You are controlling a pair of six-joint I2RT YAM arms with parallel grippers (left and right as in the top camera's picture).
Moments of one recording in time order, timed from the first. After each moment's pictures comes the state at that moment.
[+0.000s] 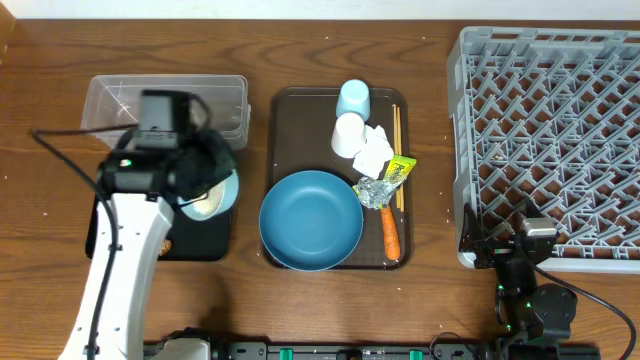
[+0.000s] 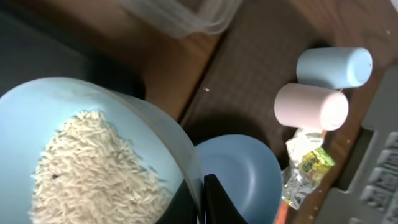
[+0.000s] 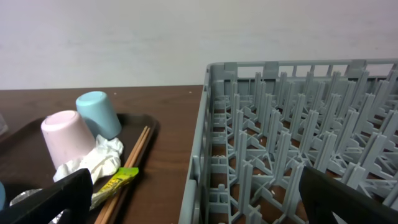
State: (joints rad) left arm 0.01 1.32 1.18 -0.95 0.24 -0.63; right arm -0.05 0.01 0.01 -0.06 -0.13 0.07
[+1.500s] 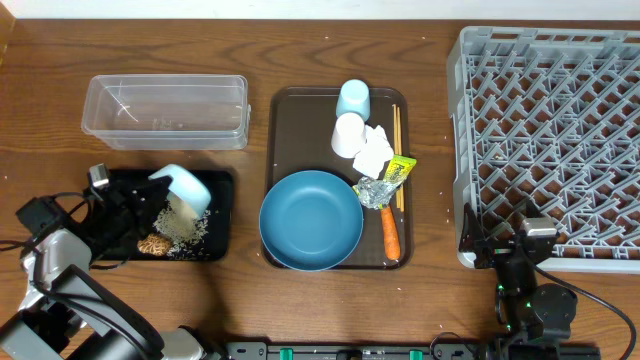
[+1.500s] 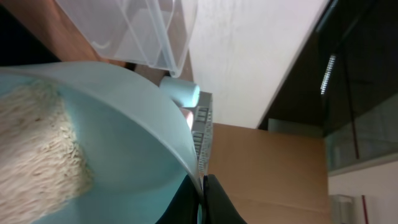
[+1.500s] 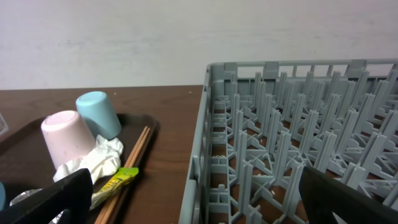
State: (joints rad) left arm 0.81 1.56 0.77 -0.57 1.41 -0.29; right arm -0.05 0.01 0.01 -0.06 -0.13 0.07
